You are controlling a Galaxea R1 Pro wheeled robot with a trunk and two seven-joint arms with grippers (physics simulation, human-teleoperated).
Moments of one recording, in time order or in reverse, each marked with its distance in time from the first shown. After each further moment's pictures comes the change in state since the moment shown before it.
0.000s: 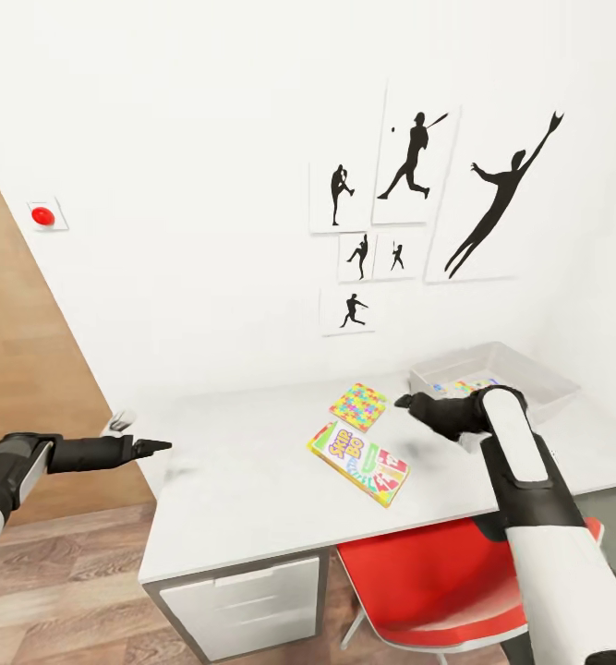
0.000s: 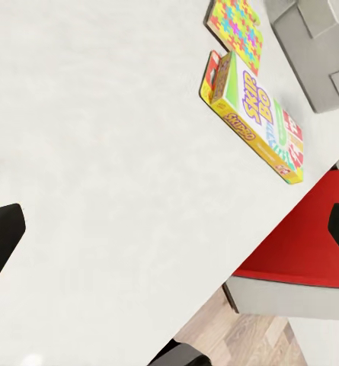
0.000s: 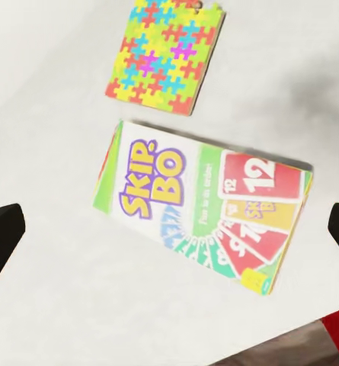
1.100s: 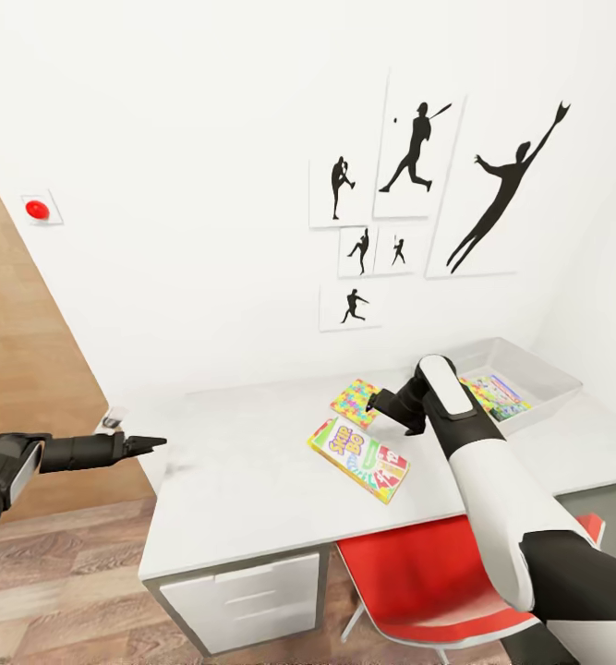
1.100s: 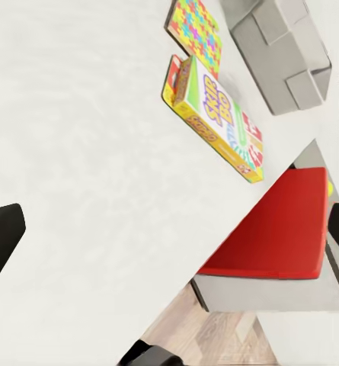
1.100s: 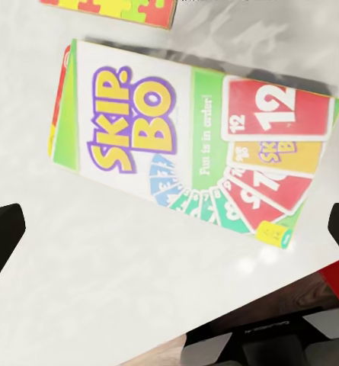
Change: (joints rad) left arm 0.000 0.020 0.020 0.001 0.000 0.000 -0.126; right arm -0.297 0.120 0.065 0.547 0.007 -0.059 -0.145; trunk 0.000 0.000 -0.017
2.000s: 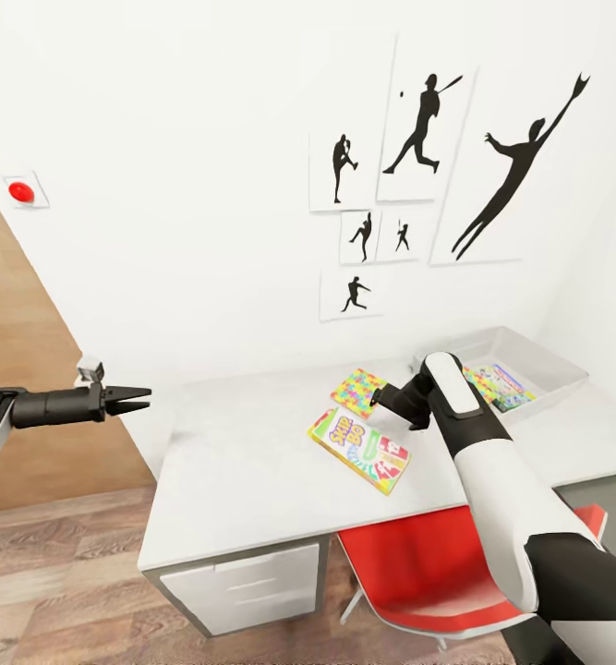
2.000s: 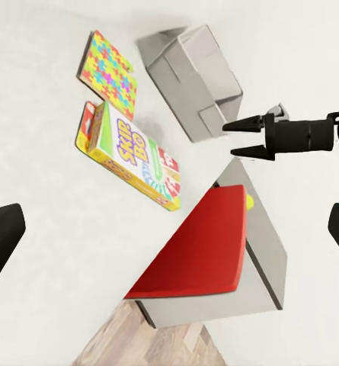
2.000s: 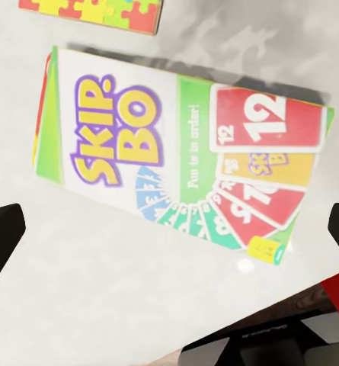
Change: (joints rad) left arm -0.077 0.045 0.012 -0.179 0.000 0.214 -0.225; right arm 0.003 -0.015 -0.001 -0.041 -0.002 0.000 0.001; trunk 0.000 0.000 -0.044
